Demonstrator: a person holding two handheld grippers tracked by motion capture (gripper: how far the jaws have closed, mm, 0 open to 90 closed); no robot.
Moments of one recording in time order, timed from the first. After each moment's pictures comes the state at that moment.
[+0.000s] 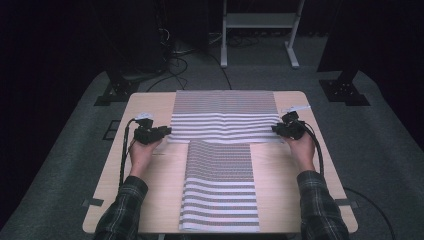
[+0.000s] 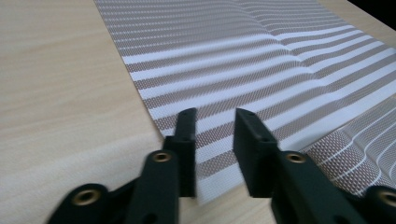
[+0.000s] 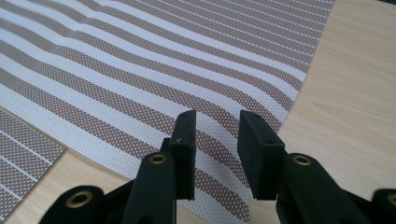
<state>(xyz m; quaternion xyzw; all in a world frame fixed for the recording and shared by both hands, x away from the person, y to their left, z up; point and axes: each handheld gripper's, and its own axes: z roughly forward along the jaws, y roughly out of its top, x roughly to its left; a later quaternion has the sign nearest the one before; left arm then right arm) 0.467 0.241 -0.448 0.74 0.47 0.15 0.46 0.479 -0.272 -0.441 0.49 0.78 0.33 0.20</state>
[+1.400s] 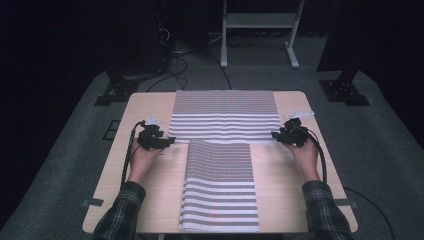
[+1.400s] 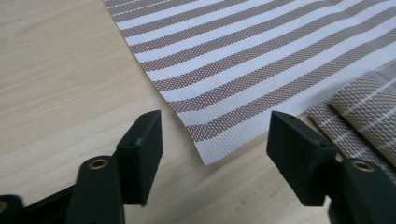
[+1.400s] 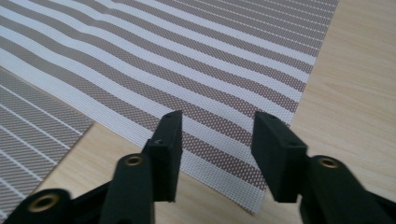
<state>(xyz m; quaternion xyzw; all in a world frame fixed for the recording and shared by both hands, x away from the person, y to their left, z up) 0.455 0.230 -0.454 0.79 0.45 0.17 0.38 0.454 -0.275 -0.443 0.49 0.78 0.35 0.20</state>
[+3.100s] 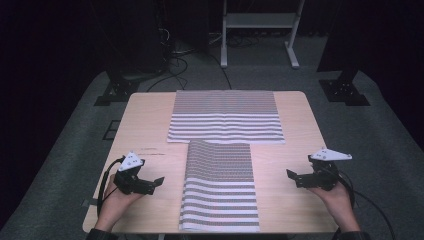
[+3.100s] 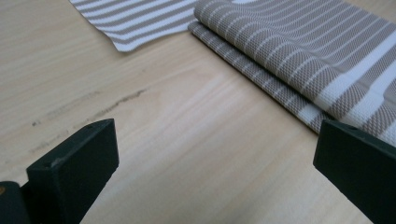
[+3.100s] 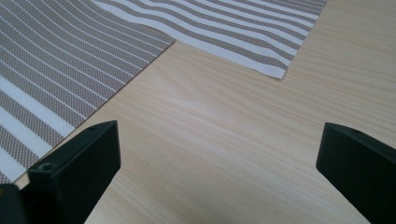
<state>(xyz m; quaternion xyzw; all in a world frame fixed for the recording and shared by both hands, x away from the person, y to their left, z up) 0.306 0.257 -0.445 0.82 0.37 0.18 0.41 0.308 -0.312 -0.438 0.45 0.77 0.40 0.21</state>
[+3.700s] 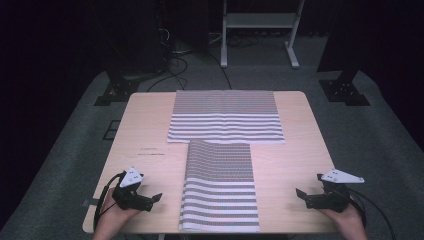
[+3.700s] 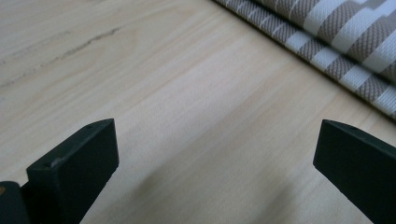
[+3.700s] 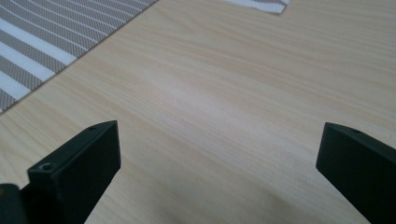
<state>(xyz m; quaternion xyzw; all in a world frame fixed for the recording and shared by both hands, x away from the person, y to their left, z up) 0.279 0.261 -0.471 0.84 0.36 0.17 0.36 0.262 -0.337 -0.472 0.46 0.77 0.39 0.20</state>
